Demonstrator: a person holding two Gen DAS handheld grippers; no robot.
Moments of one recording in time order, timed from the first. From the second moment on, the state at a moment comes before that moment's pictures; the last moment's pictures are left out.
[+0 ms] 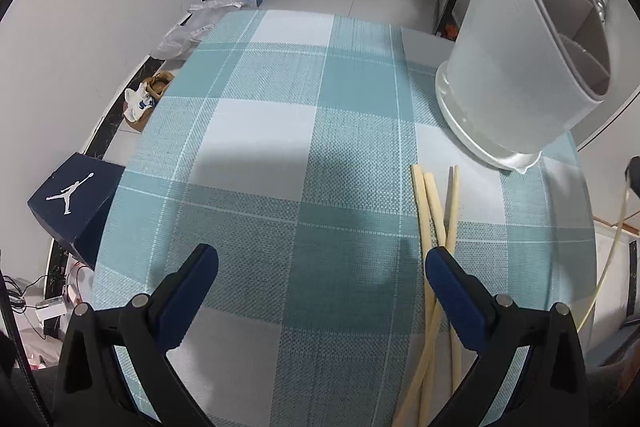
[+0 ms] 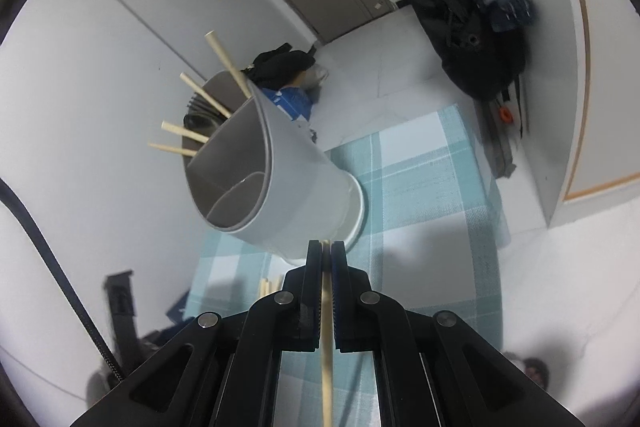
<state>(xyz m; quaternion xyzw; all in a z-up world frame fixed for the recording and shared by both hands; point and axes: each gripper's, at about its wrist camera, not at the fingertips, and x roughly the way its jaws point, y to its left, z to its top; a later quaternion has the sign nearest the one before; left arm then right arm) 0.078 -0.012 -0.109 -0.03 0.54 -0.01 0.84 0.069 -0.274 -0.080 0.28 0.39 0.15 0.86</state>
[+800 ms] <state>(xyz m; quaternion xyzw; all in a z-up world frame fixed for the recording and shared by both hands) 0.119 -0.028 -0.116 0.00 0.61 -0.05 0.79 0.070 -0.268 -0.069 0.25 0.37 0.16 0.88</state>
